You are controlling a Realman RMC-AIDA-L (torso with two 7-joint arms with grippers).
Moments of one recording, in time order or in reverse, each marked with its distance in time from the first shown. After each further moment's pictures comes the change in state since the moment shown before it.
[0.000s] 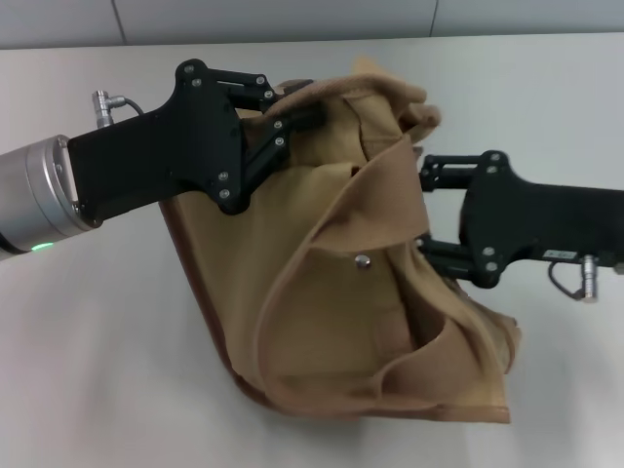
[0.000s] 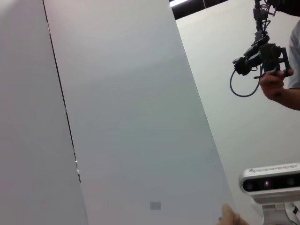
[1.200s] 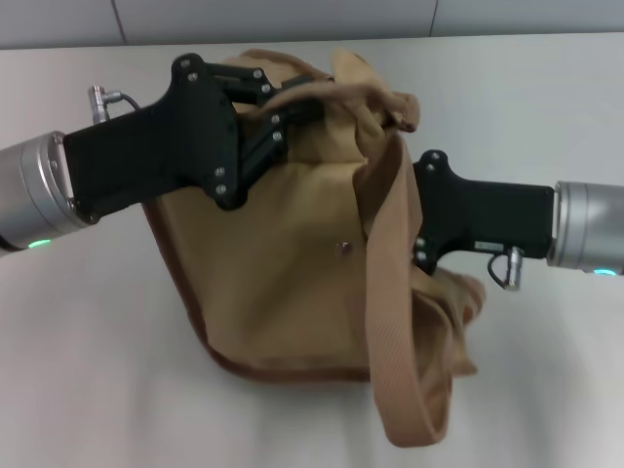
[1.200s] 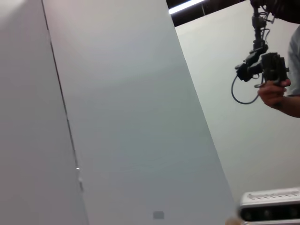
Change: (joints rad) left arm -0.002 0.001 -0.005 -0.006 -0.028 0.013 -0.001; right arm -0.022 -0.003 -0.279 -0.034 0.169 0.253 0.010
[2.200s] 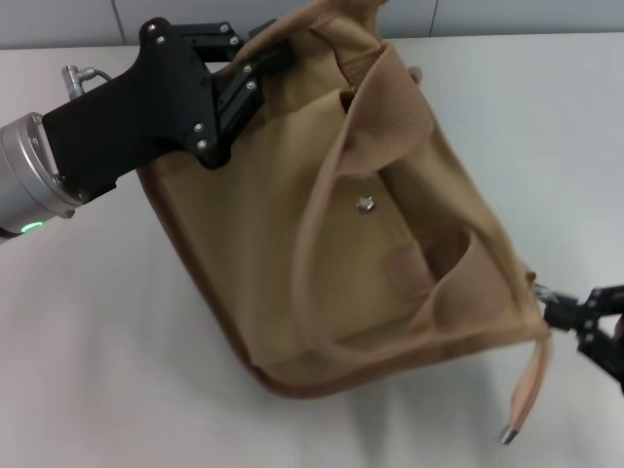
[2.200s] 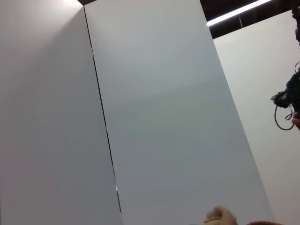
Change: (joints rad) left arm 0.006 0.001 -0.002 -0.034 -0.091 -0.032 0.005; right arm -0.239 -0.007 0.689 0.066 -0.396 -0.475 -0.024
